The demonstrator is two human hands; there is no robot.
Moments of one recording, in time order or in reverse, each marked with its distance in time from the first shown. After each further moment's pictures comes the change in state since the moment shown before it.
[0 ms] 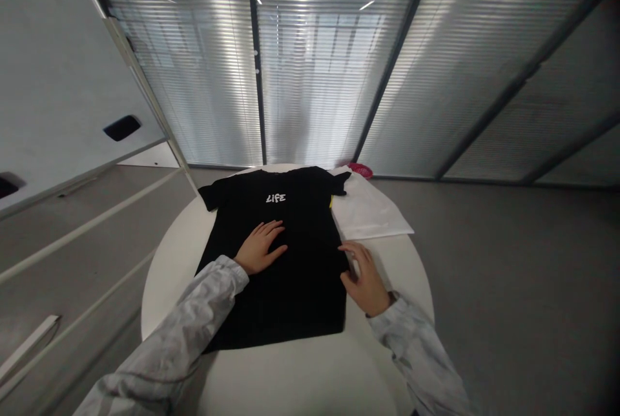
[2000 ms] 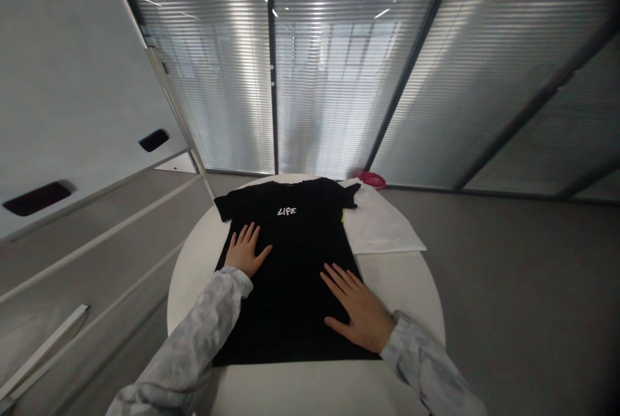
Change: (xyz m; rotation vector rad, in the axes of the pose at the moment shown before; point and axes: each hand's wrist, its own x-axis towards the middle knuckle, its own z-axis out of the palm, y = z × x) left_hand -0.046 -0.046 -0.012 0.213 0.167 -0.444; right_hand -0.009 -0.021 0.001 -0.345 -0.660 -0.220
